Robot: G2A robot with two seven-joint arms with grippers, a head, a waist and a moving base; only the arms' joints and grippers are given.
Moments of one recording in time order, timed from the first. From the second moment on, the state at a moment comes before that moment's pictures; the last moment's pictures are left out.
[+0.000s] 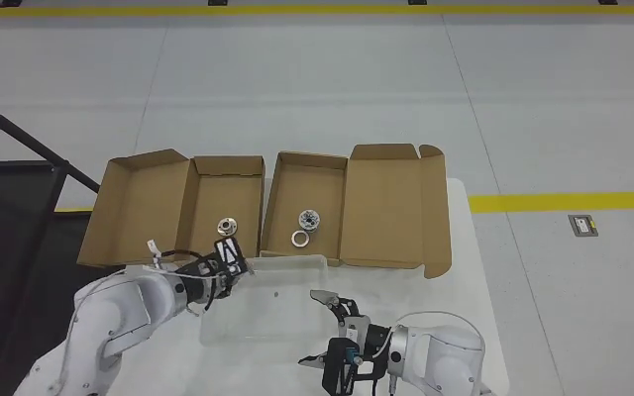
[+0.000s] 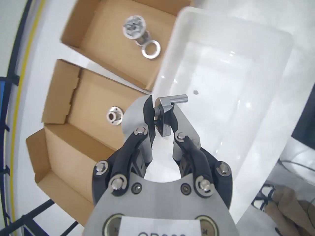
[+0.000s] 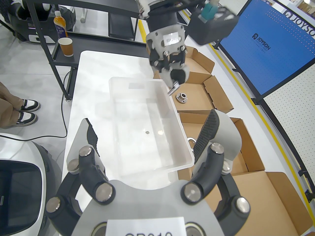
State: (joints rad) left arm 1.11 -0.83 -1.39 -1.88 1.20 -0.71 -0.61; right arm -1.33 -1.46 1.27 -1.94 -2.04 -1.01 -0.15
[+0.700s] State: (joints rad) left arm 0.40 -1.02 -0.89 -0.91 1.14 -0.44 -0.68; right arm -1.33 -1.46 1.27 -1.94 -2.04 -1.01 -0.15
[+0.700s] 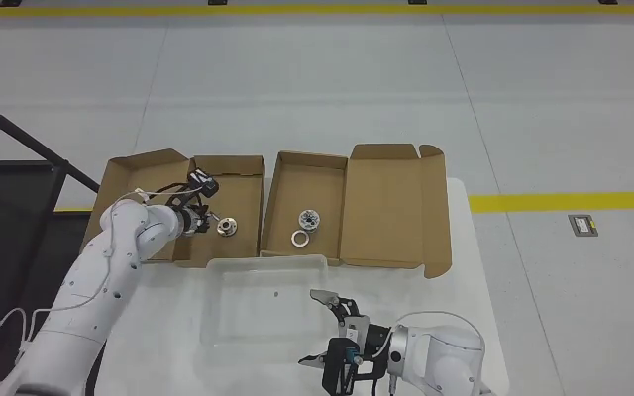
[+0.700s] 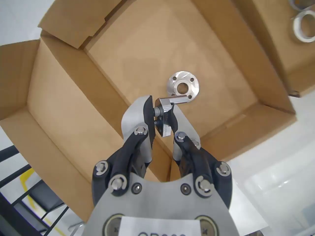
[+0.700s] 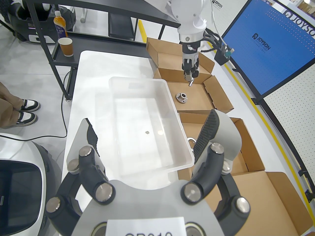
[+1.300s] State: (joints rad) left arm 0.45 -1.05 -0.85 -0.92 1.22 -0.29 -0.63; right arm -1.33 -1.46 1.27 -1.94 -2.04 -1.01 -0.15
